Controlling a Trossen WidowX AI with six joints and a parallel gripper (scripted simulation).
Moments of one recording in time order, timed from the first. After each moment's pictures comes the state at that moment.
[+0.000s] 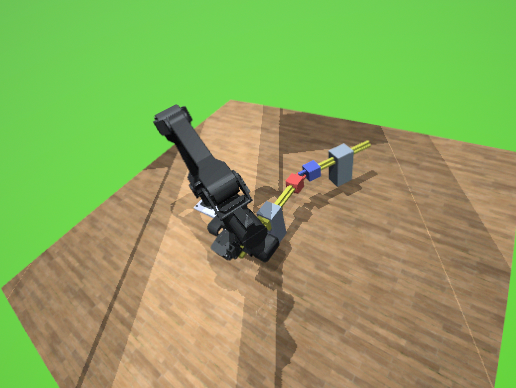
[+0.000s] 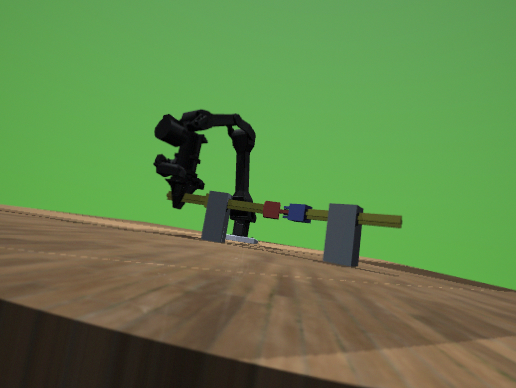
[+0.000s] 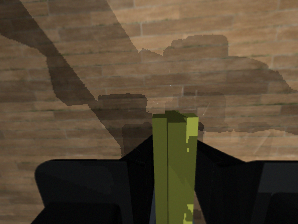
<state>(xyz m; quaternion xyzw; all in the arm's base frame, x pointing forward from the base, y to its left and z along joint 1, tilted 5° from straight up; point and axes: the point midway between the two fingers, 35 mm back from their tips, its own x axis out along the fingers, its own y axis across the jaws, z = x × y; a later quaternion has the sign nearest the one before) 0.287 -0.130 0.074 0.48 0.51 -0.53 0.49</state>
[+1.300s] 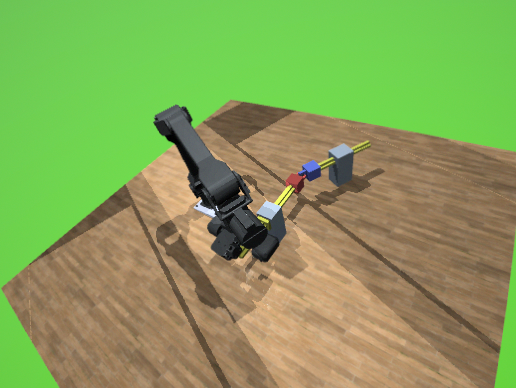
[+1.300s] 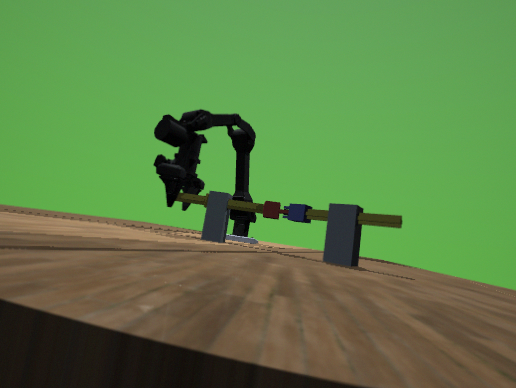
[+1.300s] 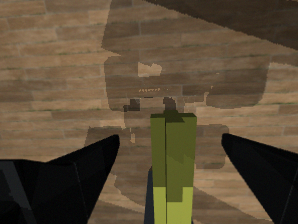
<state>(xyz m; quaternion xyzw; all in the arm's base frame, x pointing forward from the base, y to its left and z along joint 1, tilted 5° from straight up) 0.287 -0.130 0.075 0.48 0.51 -0.53 0.49</state>
